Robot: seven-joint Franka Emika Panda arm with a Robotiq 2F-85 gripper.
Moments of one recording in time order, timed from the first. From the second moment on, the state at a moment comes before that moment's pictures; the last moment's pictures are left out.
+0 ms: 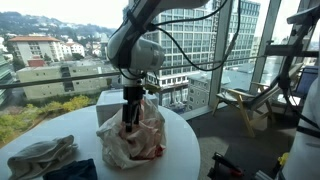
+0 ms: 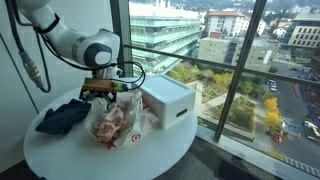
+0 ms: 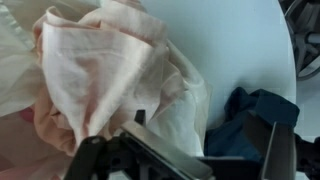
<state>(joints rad) -0.01 0.17 0.15 -2.25 0.28 2.28 -0.71</state>
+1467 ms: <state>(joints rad) 0.03 0.38 0.20 -2.39 0.31 2.66 -1.05</state>
